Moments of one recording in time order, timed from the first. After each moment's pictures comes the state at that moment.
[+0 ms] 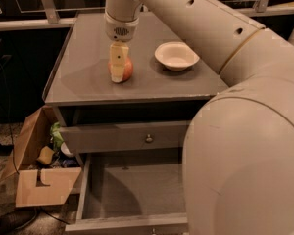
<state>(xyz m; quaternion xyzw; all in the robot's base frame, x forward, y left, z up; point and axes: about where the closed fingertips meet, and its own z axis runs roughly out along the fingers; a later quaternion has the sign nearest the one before) 0.684 0.062 0.895 -0.71 0.68 -0.01 0.17</state>
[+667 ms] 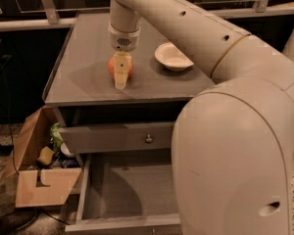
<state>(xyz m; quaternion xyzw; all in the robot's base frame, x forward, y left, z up) 0.695 0.058 0.857 -0.70 0.70 0.00 0.14</state>
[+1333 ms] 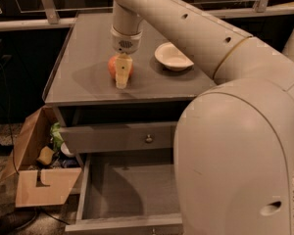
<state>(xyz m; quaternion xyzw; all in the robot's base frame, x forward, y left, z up) 0.697 0.054 0.848 -0.70 0.70 0.00 0.14</state>
